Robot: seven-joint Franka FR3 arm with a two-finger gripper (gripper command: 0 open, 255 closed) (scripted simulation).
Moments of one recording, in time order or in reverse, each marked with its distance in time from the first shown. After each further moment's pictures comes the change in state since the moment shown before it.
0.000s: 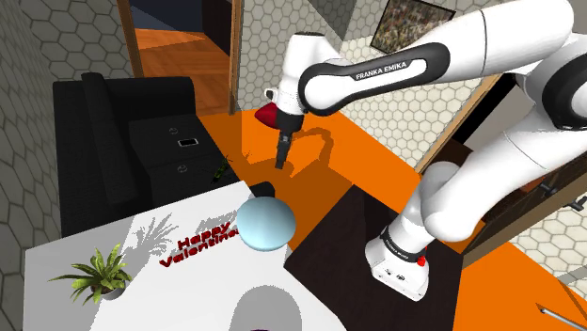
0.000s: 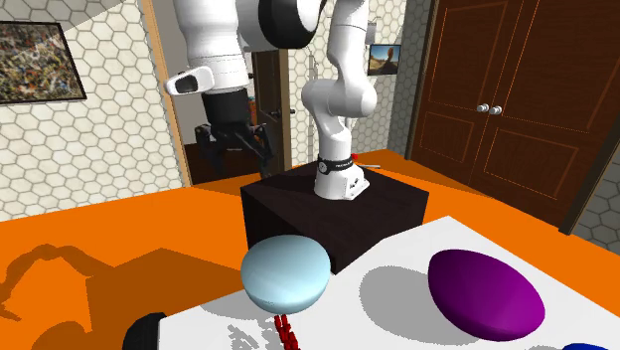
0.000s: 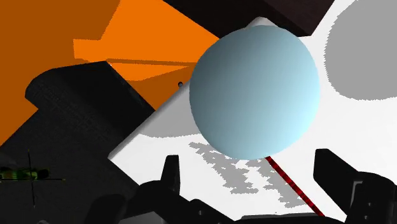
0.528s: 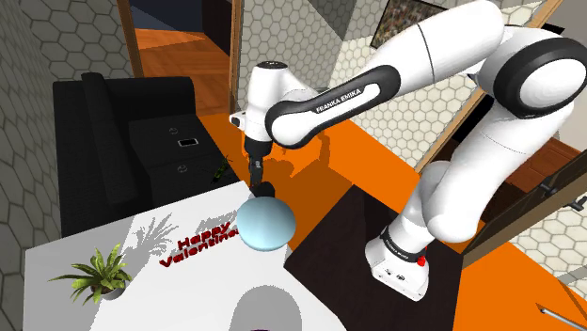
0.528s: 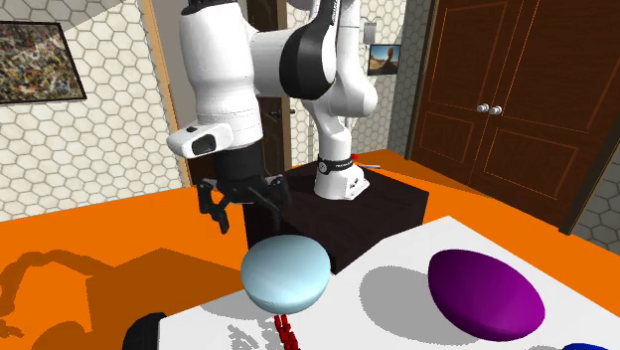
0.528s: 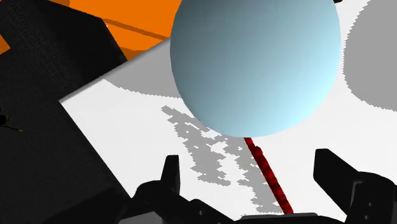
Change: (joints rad) arm 0.069 0.250 0.068 0.087 -0.036 0.190 -0.090
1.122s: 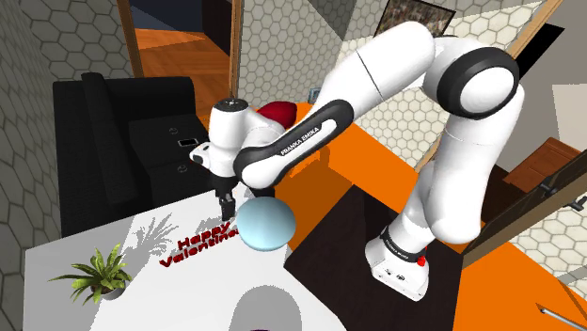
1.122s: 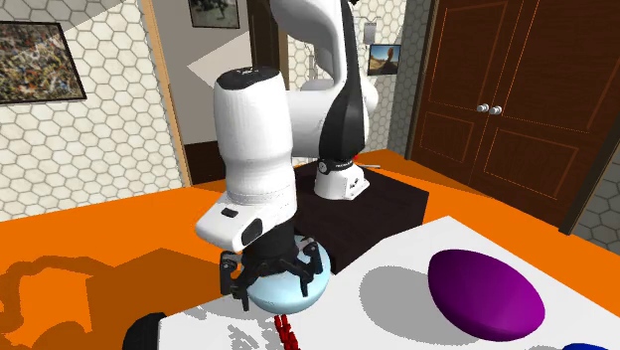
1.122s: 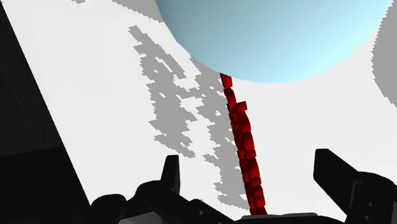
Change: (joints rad) arm 0.091 0.290 0.058 0.160 -0.116 0.154 -0.045
